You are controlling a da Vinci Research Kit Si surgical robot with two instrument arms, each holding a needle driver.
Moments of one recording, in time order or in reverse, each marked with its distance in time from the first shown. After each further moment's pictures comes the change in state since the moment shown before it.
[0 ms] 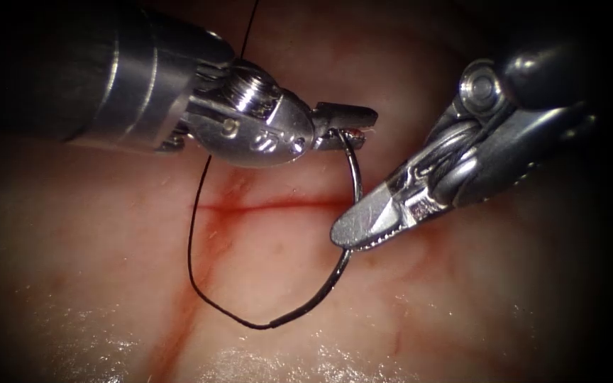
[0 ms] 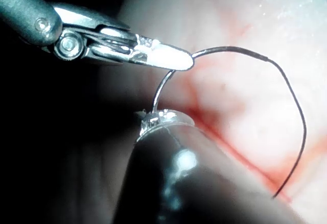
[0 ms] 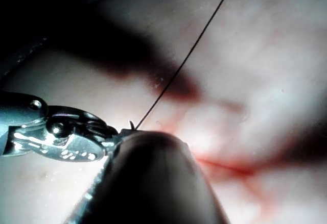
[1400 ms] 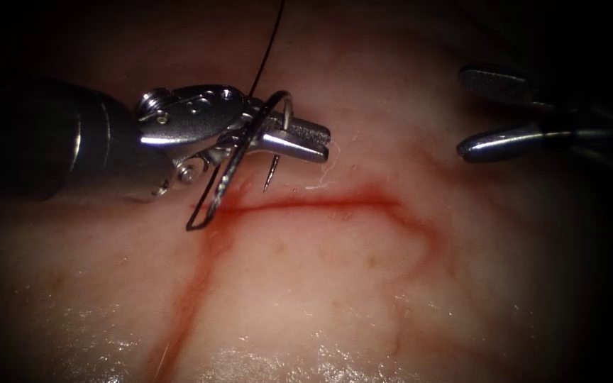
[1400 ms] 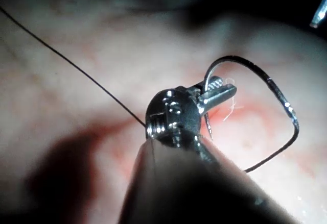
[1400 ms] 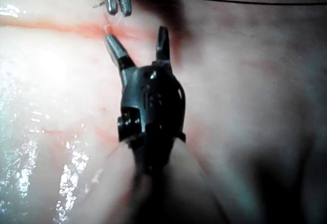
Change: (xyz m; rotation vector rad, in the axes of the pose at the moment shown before) right arm 0.002 0.004 -0.010 -0.236 0.767 -1.535; left arm -0.007 0.003 0.002 -0.422 0.769 -1.419
